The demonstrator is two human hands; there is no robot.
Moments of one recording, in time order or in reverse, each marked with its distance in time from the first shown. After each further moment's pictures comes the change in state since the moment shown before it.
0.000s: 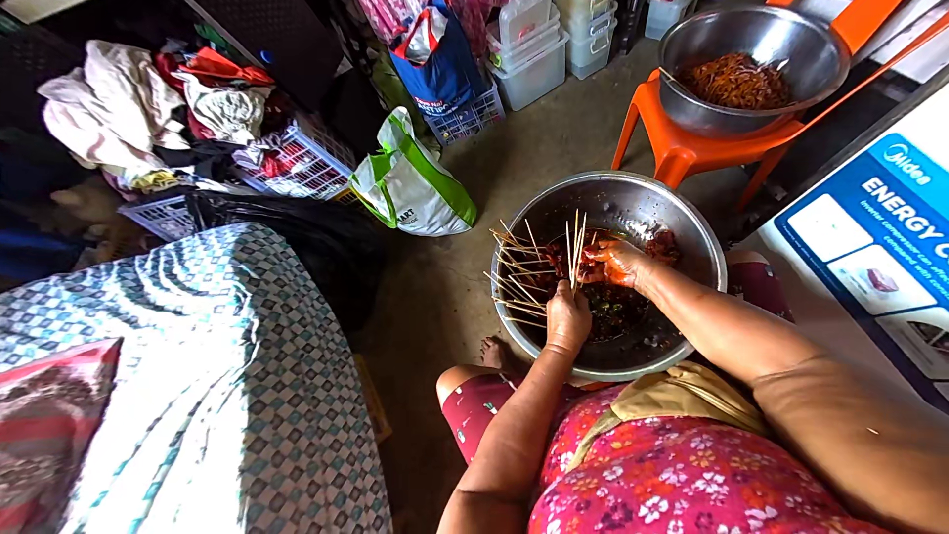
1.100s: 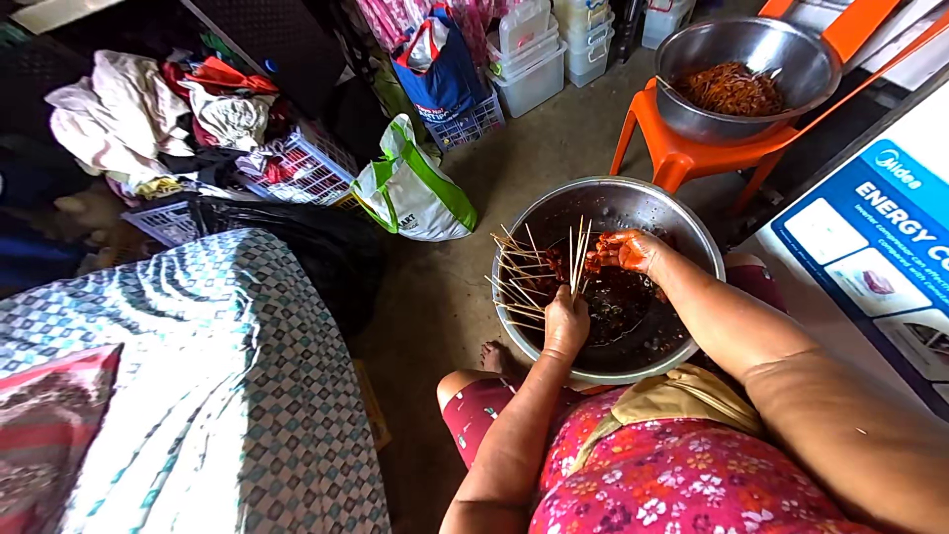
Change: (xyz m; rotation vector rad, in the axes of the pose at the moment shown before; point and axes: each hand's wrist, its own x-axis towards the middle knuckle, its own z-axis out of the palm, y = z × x) left_hand 0.001 -0.007 -0.003 -0.019 -0.001 0.046; right_hand 0.013 -0.025 -0.027 0.101 0.129 -0.018
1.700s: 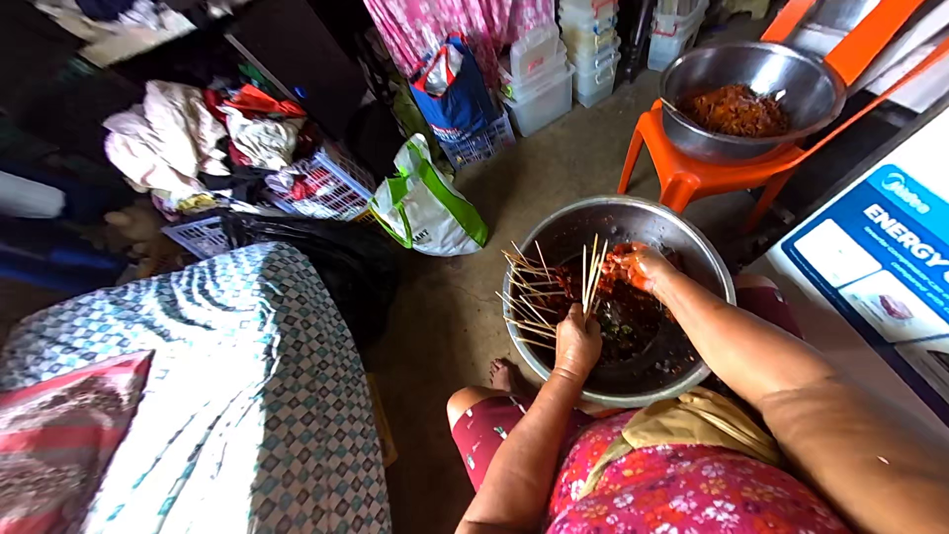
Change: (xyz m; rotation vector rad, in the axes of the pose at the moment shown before) left_hand -0.001 -0.002 0.002 0.022 -0.027 0.015; right_hand 0.002 0.004 0.001 -0.090 0.042 -0.135
